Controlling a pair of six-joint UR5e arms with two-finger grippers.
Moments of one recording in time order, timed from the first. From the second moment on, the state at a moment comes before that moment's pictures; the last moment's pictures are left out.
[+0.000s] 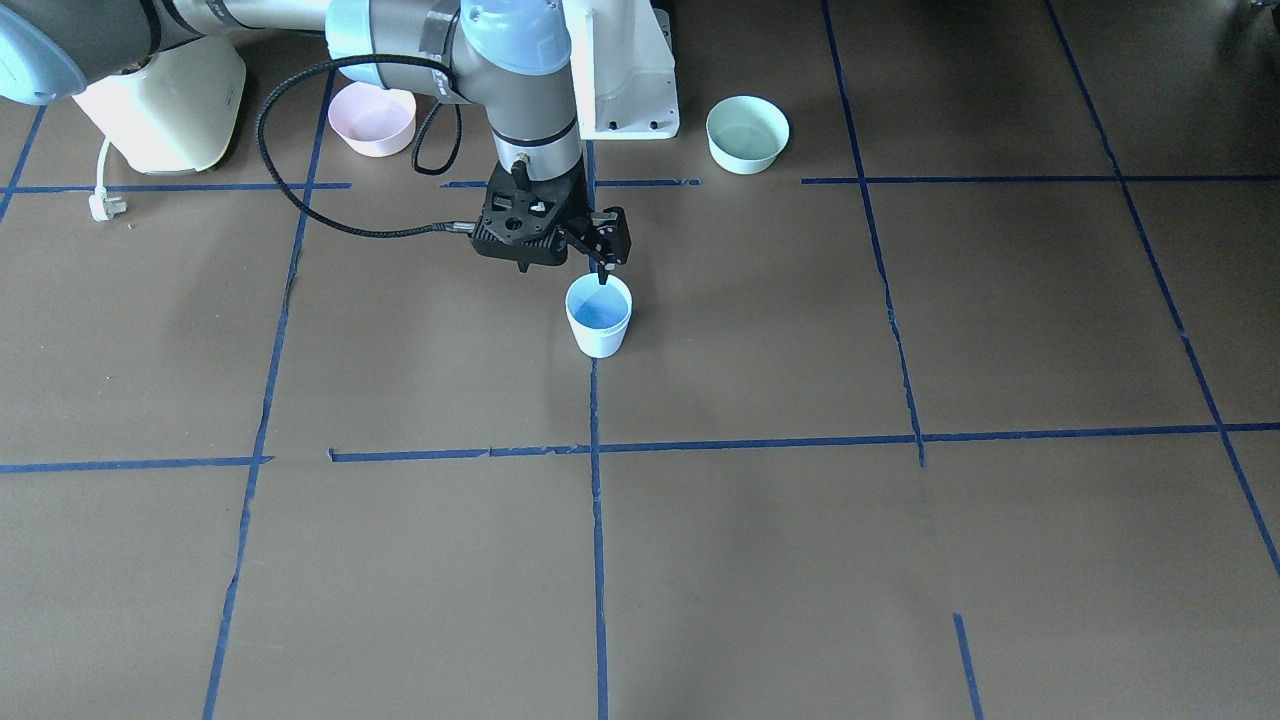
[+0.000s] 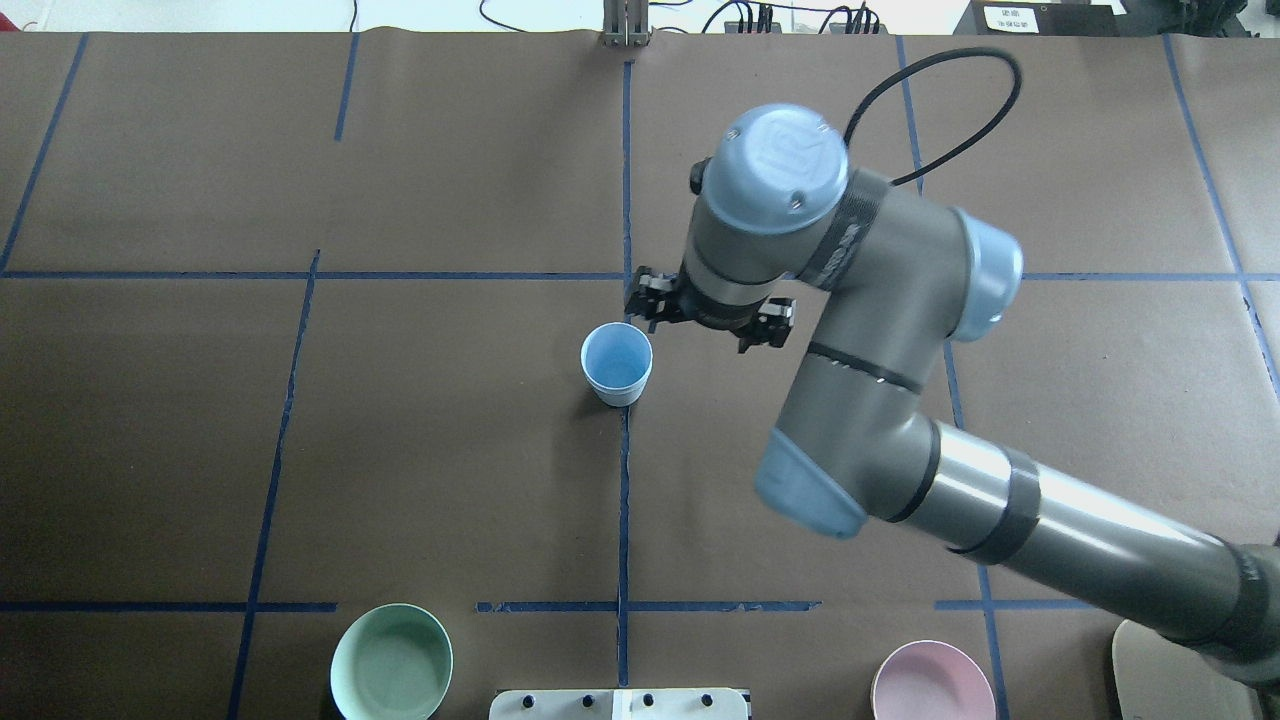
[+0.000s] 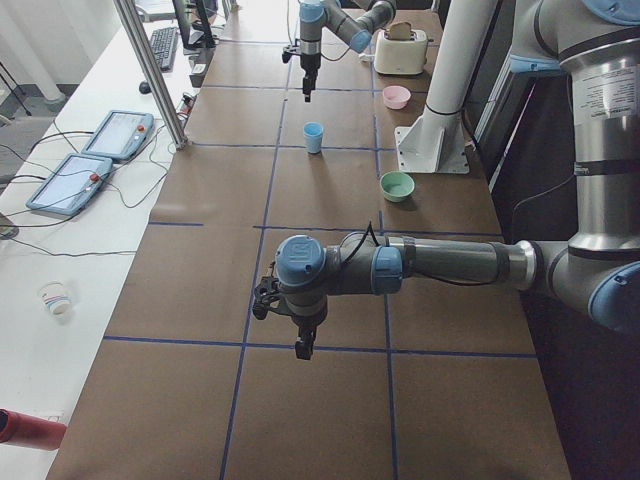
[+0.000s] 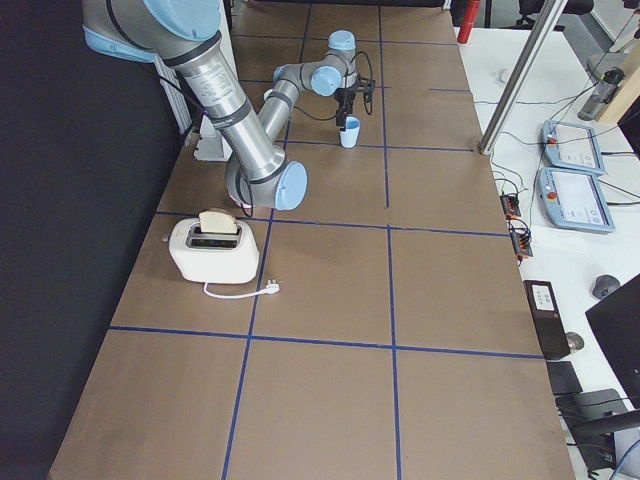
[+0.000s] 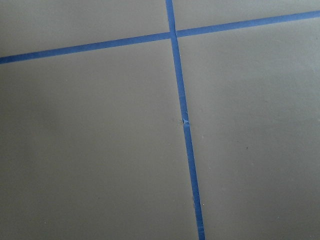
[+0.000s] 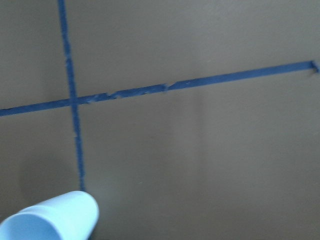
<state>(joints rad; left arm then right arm) -1.58 -1.40 -1.78 -1.49 -2.36 0.17 0.72 -0.97 1.80 -1.67 2.07 1.17</state>
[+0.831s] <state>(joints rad) -1.57 -1.41 -1.78 -1.49 -2.36 0.17 1.33 -1.66 1.93 -1.67 2.35 0.00</state>
